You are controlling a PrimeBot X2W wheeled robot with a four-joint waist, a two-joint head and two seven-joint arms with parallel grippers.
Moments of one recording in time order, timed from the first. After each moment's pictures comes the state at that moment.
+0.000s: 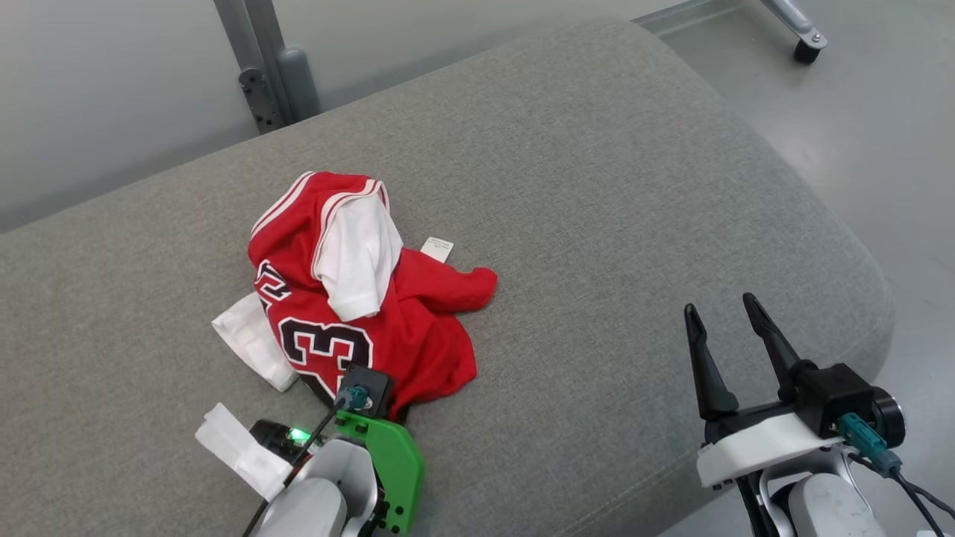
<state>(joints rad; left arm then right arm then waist) -0.29 0.11 -0.51 0.53 -0.26 -0.03 0.25 -0.07 -0.05 0.07 0.14 0.09 0.13 -0.26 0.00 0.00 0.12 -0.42</state>
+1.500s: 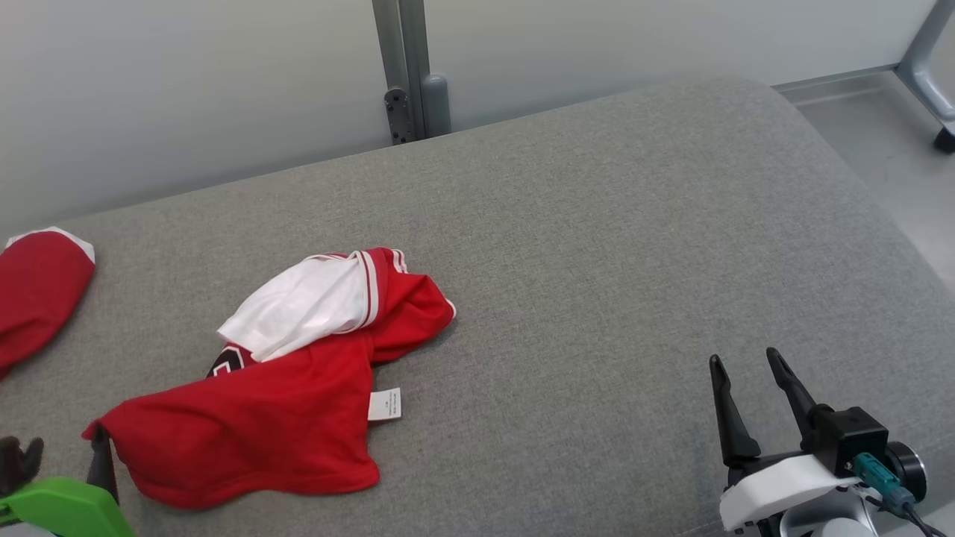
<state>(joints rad) 0.03 0.44 -0.03 0.25 -0.51 0.11 0.11 0.02 -0.05 0.02 0.19 0.09 0.13 -0.26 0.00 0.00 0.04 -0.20</state>
